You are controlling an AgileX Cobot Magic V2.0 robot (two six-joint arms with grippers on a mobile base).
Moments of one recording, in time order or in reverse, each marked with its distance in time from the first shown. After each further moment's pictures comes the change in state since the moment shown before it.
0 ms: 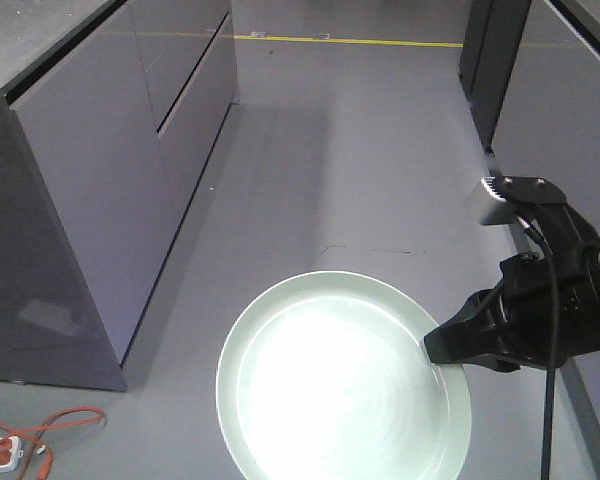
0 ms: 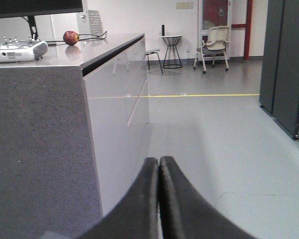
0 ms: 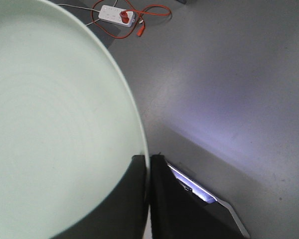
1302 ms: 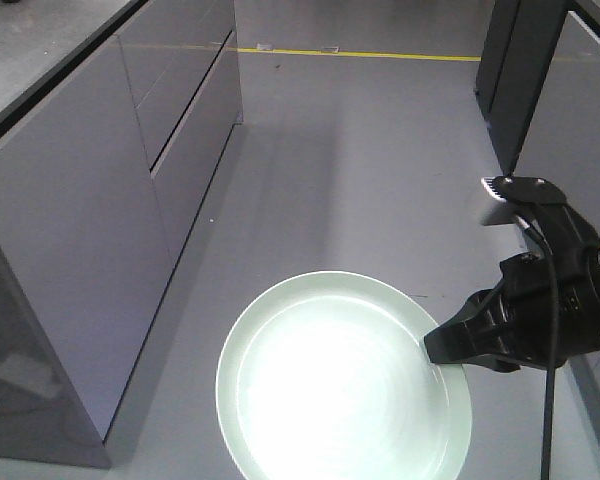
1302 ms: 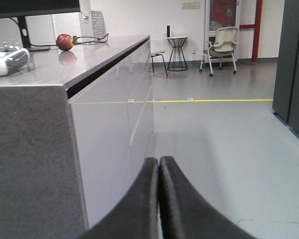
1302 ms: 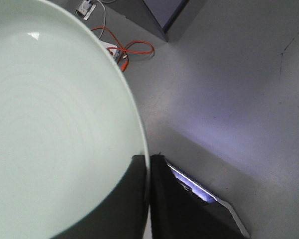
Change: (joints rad) left arm 0.000 0.000 0.000 0.000 0.000 0.000; right arm 0.000 0.000 0.000 0.000 0.001 0.000
